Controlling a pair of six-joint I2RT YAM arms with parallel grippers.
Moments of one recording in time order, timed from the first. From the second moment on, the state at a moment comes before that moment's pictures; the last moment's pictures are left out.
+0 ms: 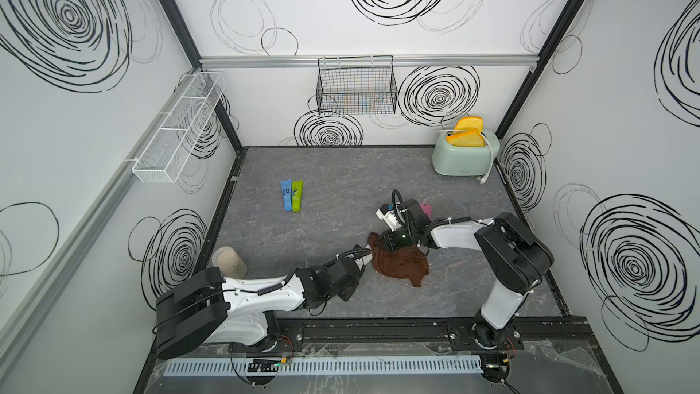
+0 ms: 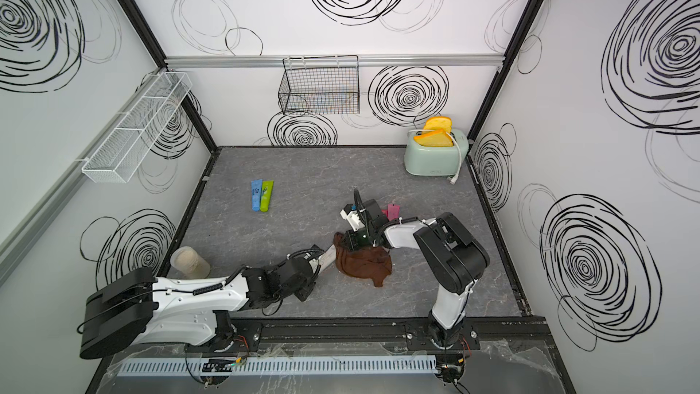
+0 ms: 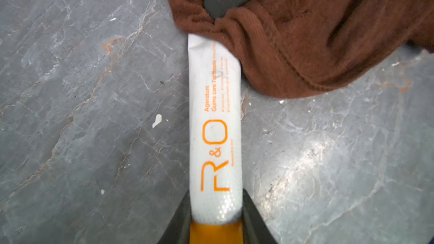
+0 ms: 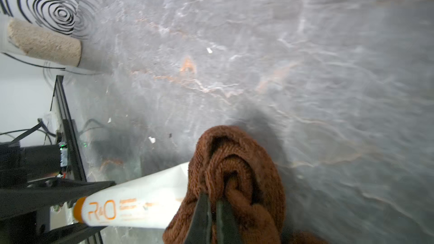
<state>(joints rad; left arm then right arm) -1.07 1.26 0.44 -0.12 -0.26 -0.33 0.62 1.76 0.79 0.03 -0.55 0.34</state>
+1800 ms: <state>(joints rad) -1.01 1.33 0.54 -0.20 -0.12 -0.41 0.61 1.67 0.64 0.13 -0.54 0.36</state>
